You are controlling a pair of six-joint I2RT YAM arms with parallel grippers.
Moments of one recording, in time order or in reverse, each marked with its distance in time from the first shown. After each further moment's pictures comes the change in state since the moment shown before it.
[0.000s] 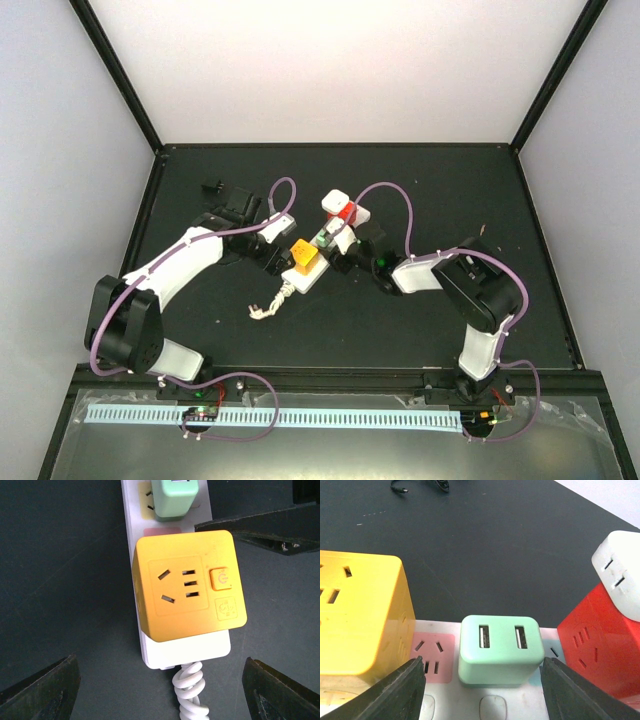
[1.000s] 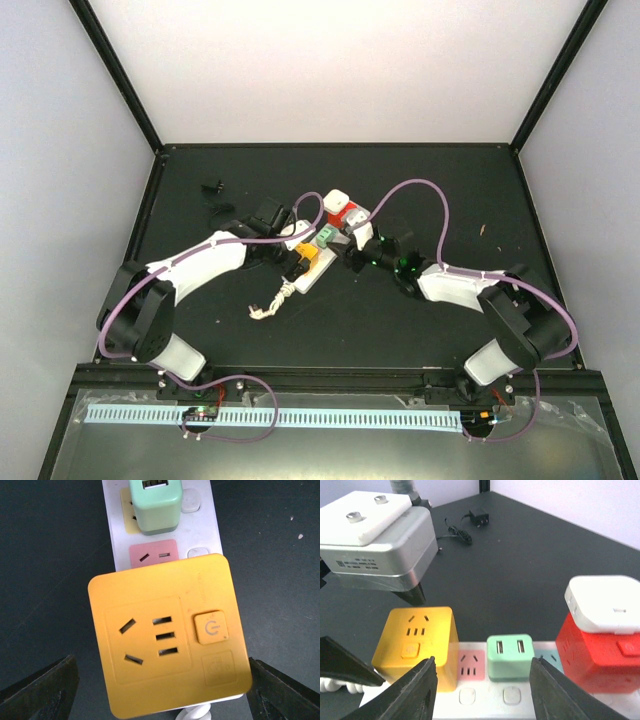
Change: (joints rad) left arm -0.173 0.094 -0.010 0.132 -0.208 -0.051; right arm -0.062 -0.289 -0.099 -0.105 -0.169 0.174
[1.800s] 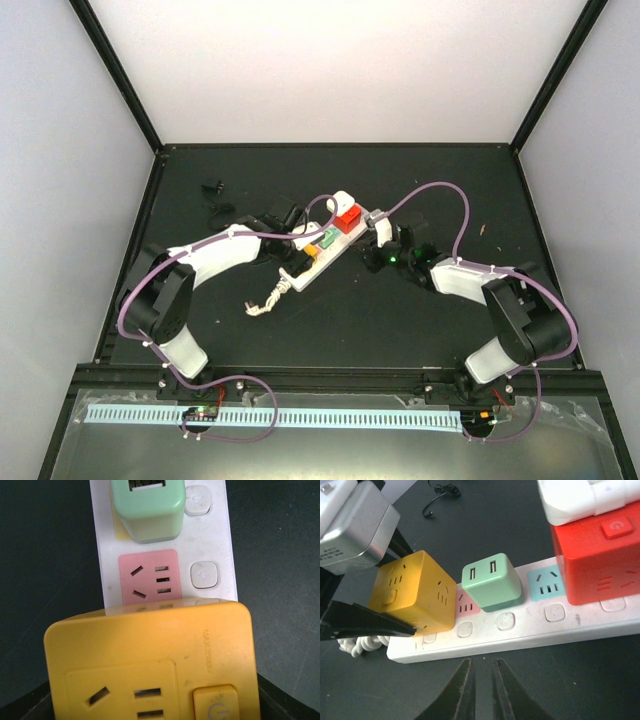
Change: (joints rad) left arm -0.029 0.125 0.068 0.001 -0.045 0.064; right arm -0.161 0.000 -0.014 -0.180 -0.225 0.222
